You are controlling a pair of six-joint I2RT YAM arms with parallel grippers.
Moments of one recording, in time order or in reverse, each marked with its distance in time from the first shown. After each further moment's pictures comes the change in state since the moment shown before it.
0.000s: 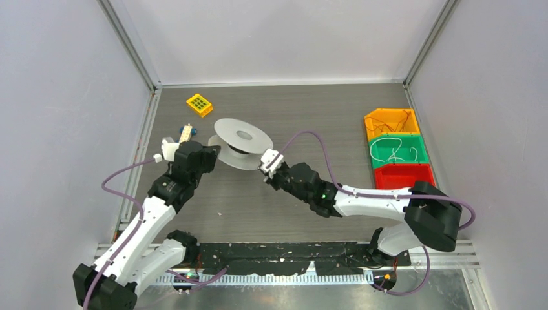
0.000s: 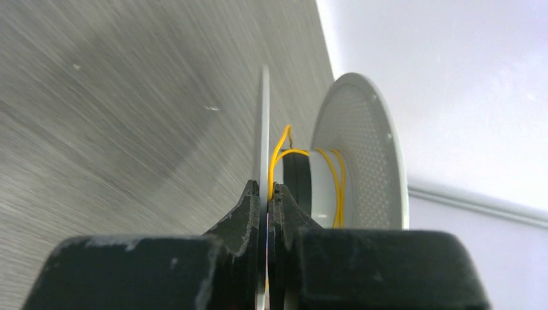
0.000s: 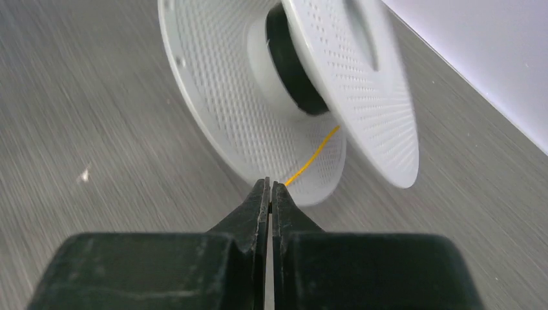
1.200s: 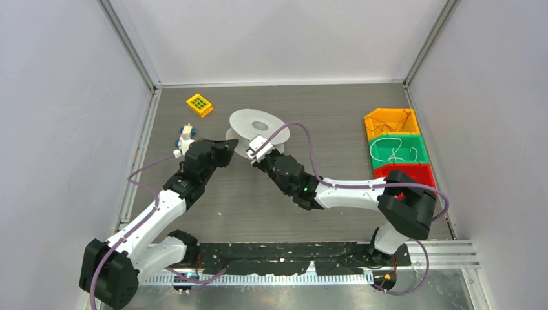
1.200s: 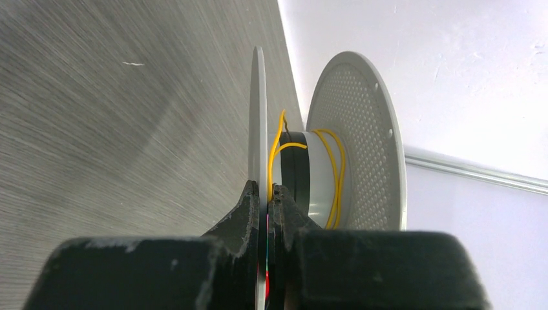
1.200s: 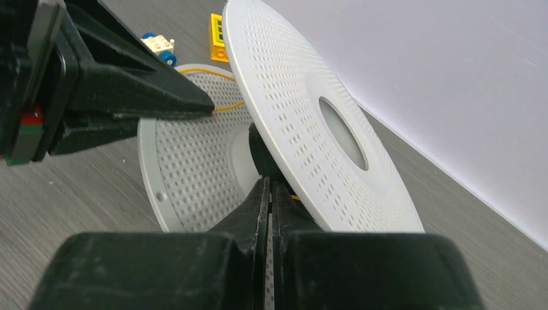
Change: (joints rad) left arm -0.048 0.123 -0.111 0.404 0.167 -0.104; right arm 0.011 0.172 0.109 0.197 0.278 -0.160
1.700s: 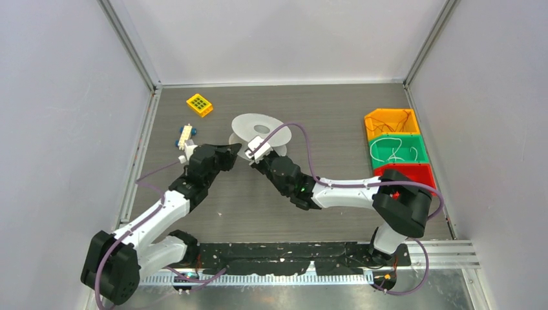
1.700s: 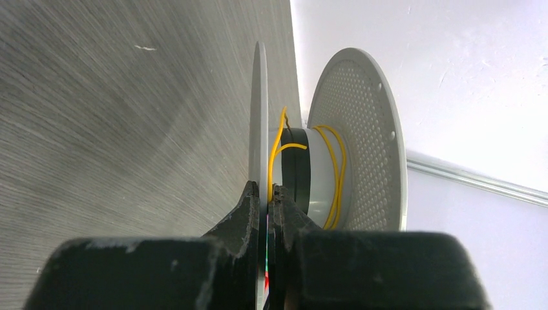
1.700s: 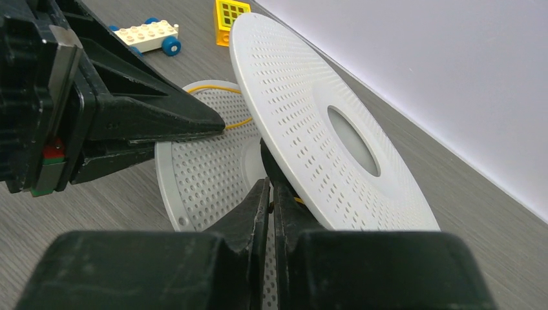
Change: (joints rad) left arm -0.011 0.038 -0.074 0.111 0.009 -0.063; right arm 0.001 0.044 0.025 -0.016 0.012 0.049
